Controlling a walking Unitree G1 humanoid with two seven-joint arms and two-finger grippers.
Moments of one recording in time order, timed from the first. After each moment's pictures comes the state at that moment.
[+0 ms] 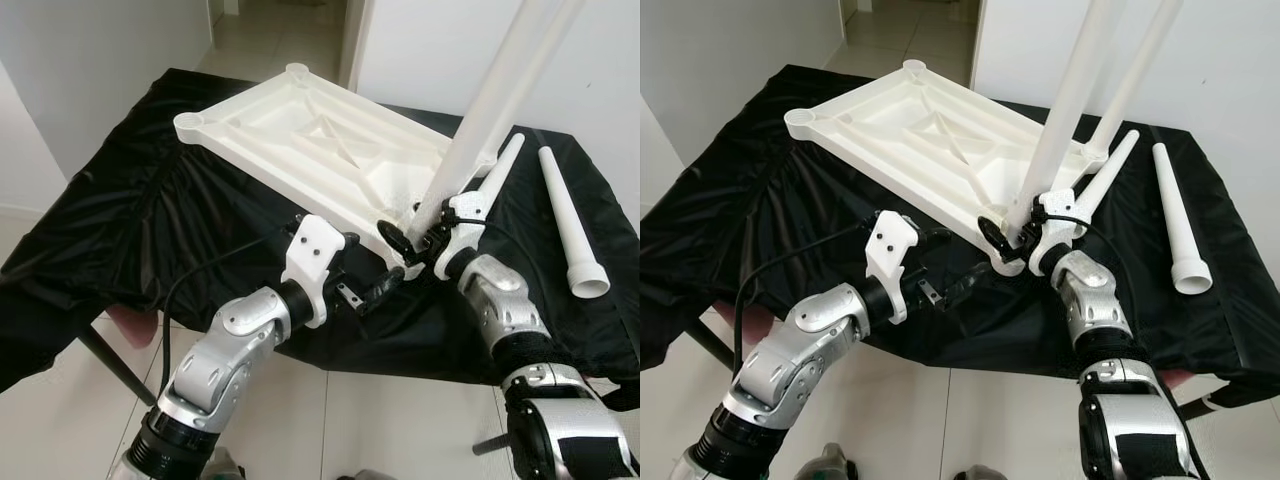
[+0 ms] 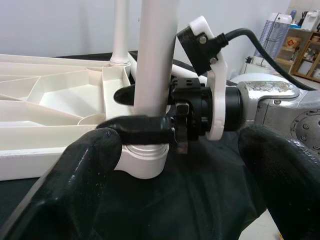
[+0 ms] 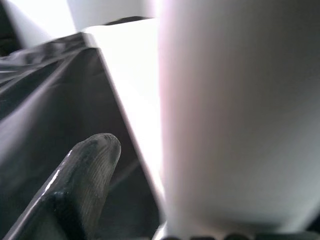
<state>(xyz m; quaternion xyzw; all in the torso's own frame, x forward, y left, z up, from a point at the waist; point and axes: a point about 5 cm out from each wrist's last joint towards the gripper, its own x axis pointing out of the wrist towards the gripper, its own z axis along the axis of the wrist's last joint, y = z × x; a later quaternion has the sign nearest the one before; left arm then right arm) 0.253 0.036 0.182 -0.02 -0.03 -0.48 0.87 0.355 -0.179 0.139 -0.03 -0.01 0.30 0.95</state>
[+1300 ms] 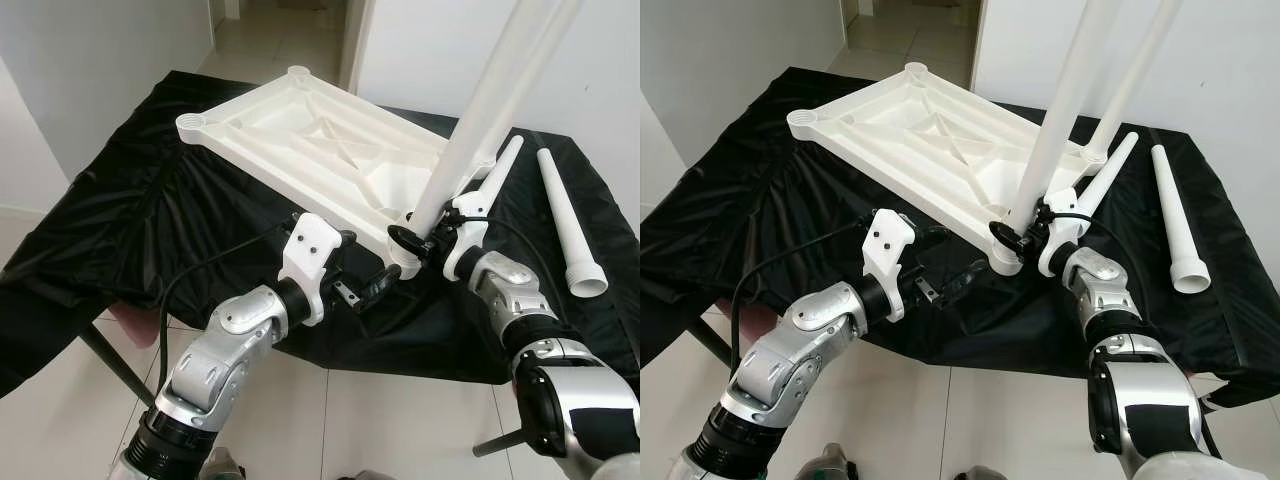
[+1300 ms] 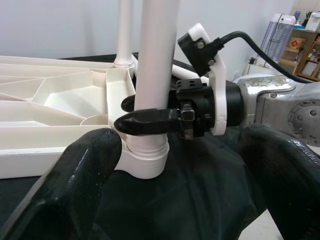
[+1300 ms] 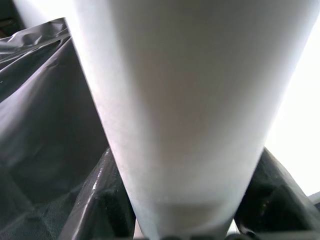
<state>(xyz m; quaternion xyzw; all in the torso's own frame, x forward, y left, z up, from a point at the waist) 0.254 0.038 0.182 -0.02 -0.03 -0.48 0.88 0.367 -0.192 0.133 -0.04 0.02 0.28 0.96</state>
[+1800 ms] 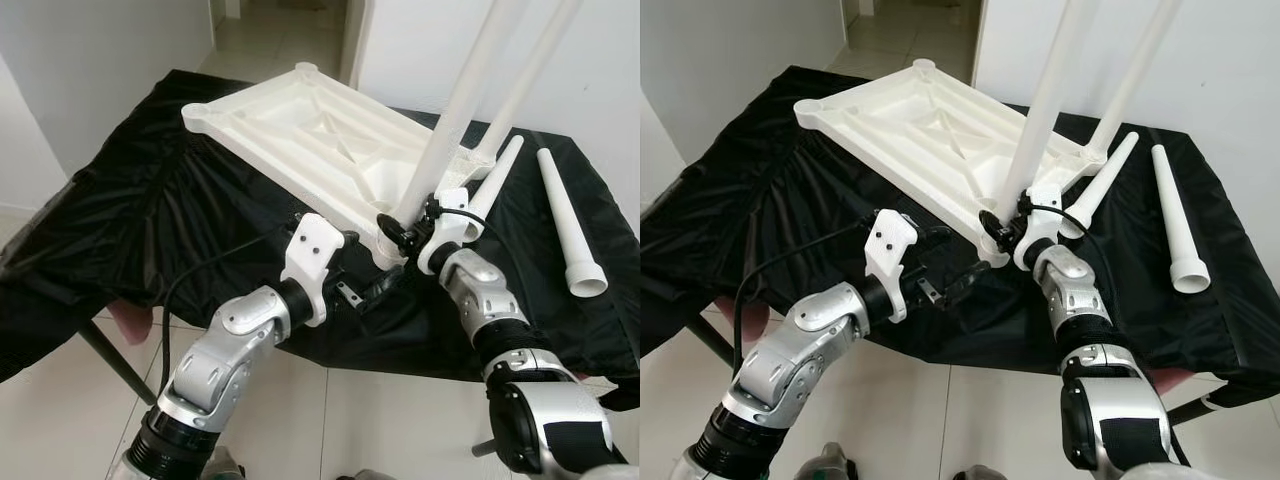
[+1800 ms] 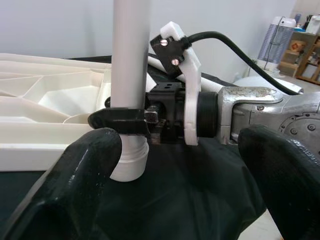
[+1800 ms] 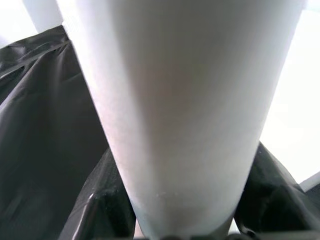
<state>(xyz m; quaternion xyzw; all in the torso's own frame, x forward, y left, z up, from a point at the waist) 0.253 0.036 0.183 -0.02 -0.03 -0.48 0.87 0.371 -0.163 0.138 0.01 0.02 0.18 0.98</state>
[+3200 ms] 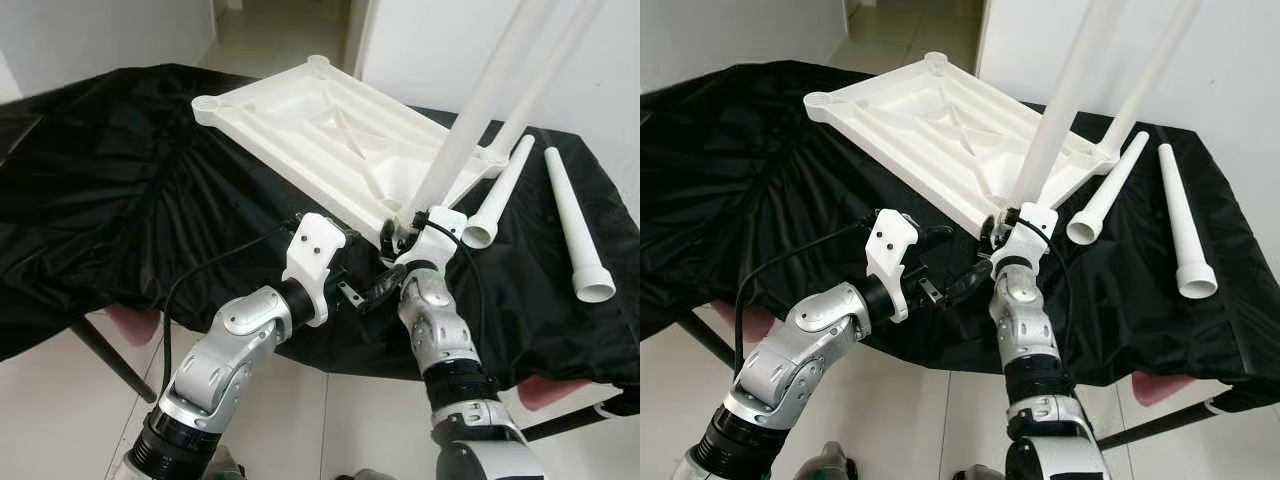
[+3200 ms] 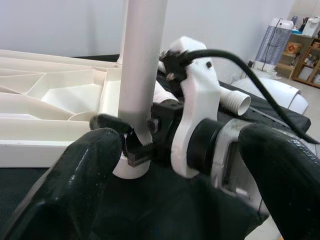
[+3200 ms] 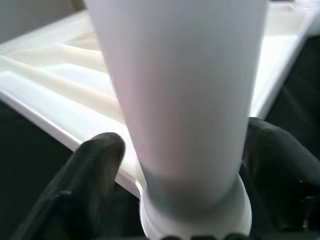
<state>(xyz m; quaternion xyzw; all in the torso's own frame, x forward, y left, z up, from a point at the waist) 0.252 0.034 0.184 -0.03 -0.04 -0.48 0.87 0.343 -0.135 0.133 0.09 0.00 -0.03 1.00</state>
